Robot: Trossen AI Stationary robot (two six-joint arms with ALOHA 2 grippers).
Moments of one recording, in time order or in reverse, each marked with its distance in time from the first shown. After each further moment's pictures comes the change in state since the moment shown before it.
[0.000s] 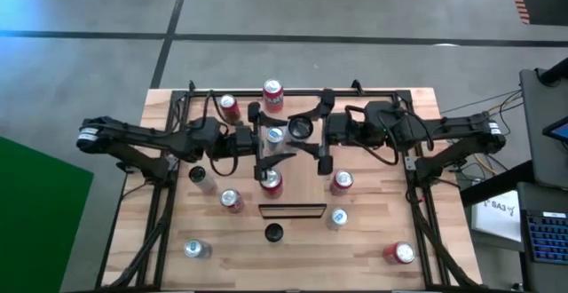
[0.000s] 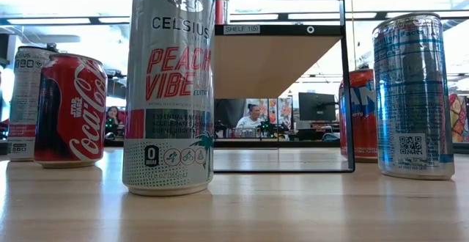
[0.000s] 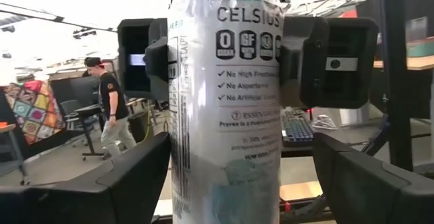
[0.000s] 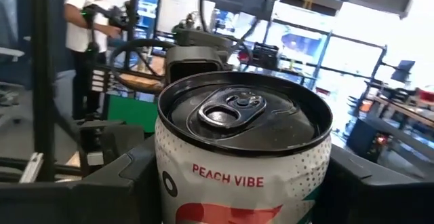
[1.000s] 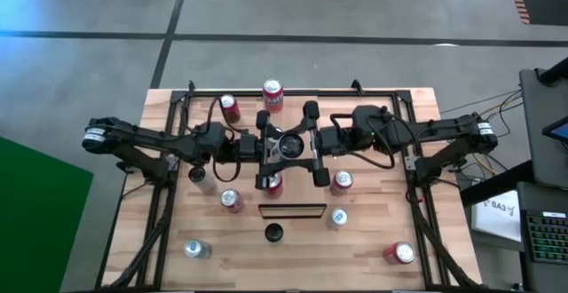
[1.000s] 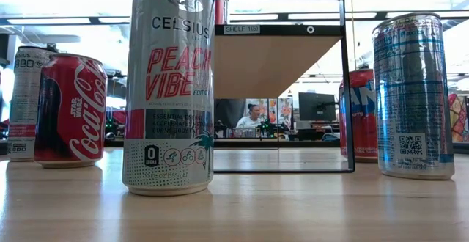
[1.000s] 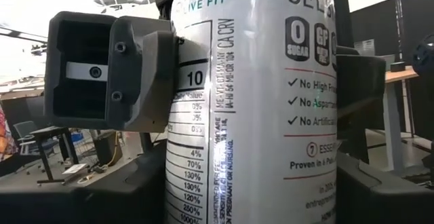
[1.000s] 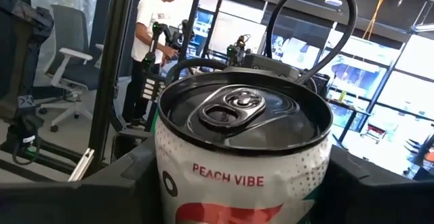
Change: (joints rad) left arm -0.005 0.068 -0.002 0.127 0.118 -0.015; right arm 0.010 0.086 0.000 0.110 -0.228 -0.063
